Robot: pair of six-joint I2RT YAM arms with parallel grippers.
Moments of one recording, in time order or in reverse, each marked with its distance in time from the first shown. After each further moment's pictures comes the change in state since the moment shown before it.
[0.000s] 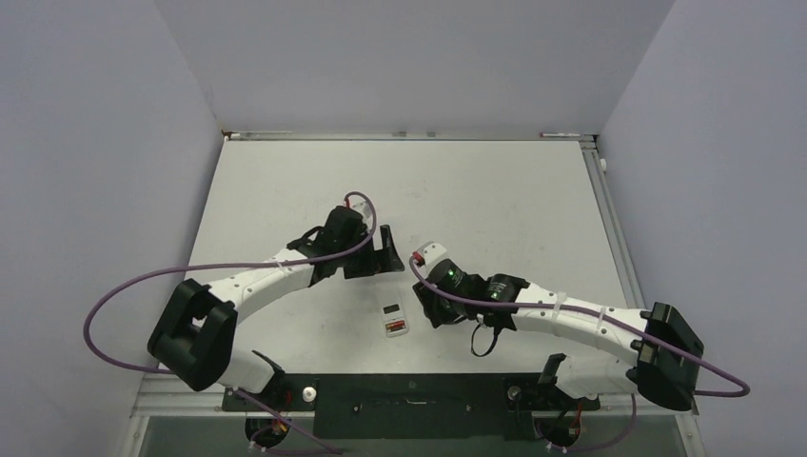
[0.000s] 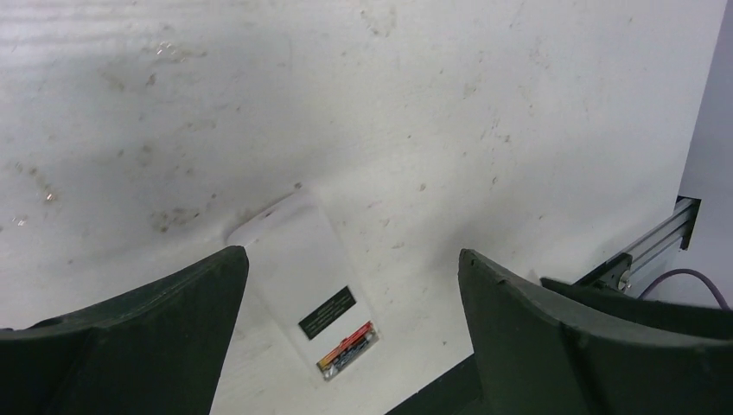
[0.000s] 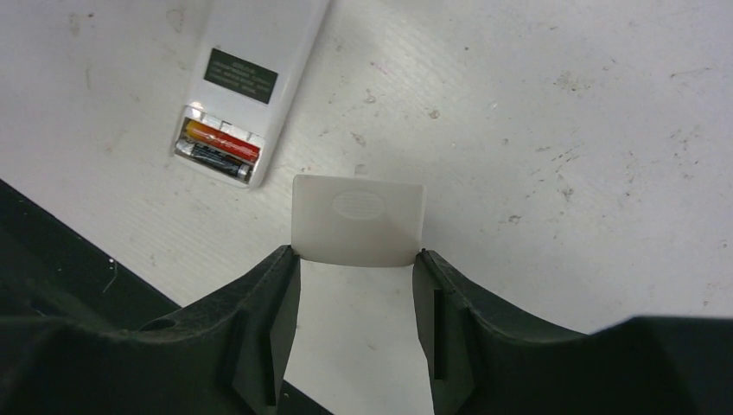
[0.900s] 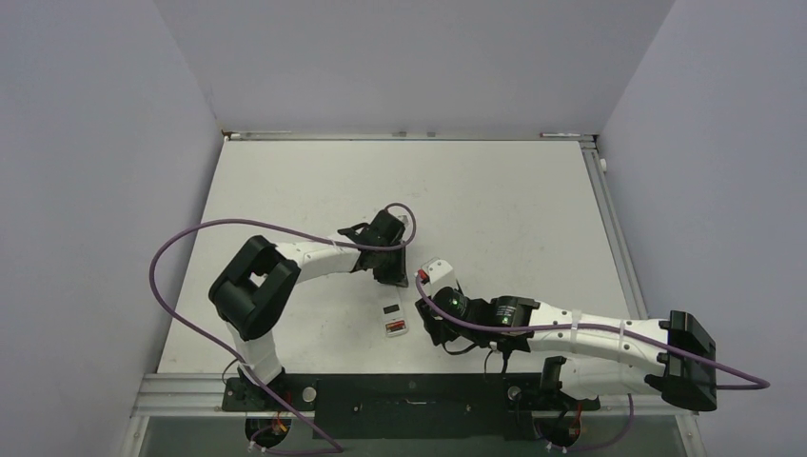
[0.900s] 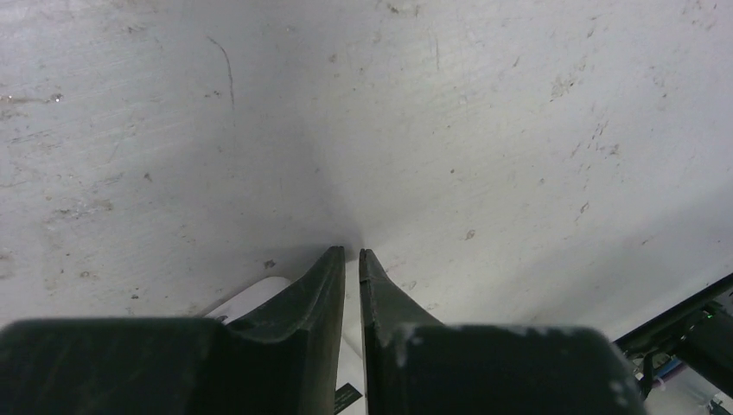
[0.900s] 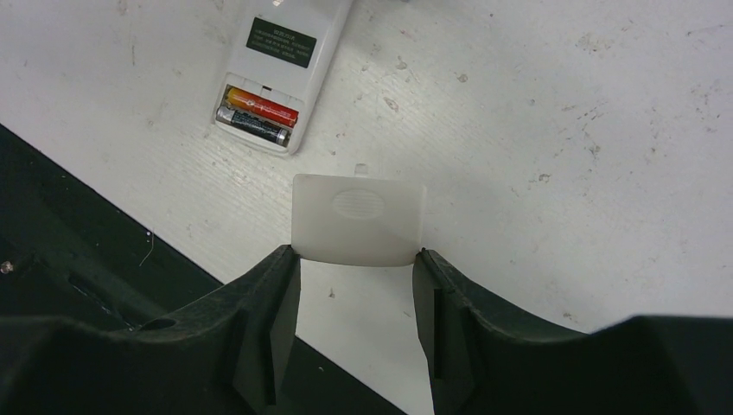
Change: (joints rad) left arm -0.132 0.409 0.248 -0.062 -0.040 0.049; right arm 0.213 -0.124 -0.058 -0.031 0.169 0.175
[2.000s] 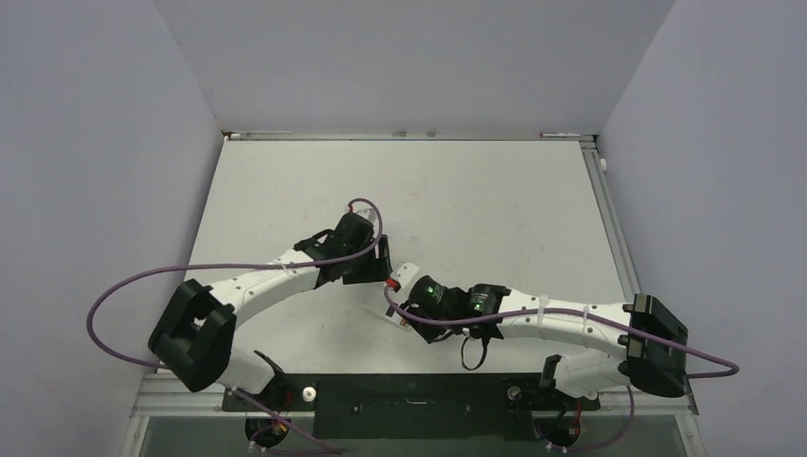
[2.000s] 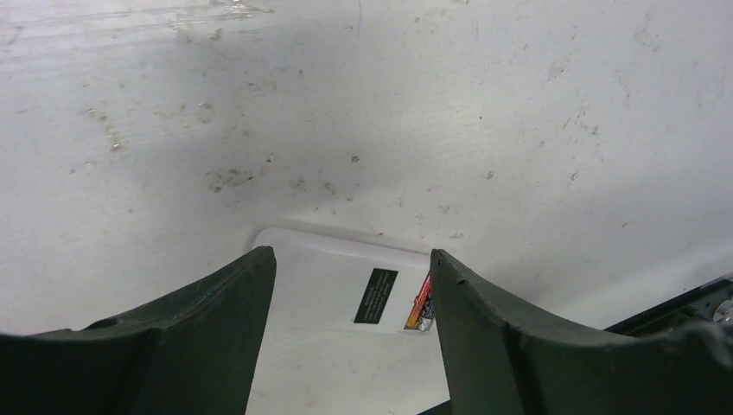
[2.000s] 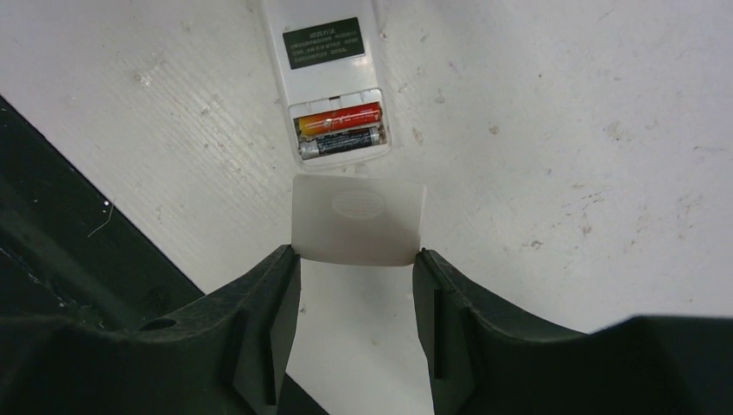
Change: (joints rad) left arm 0.037 -0.326 -0.159 -0.092 -0.129 -0.023; right arm -0.020 0.183 0.100 0.008 -0.093 -0.271
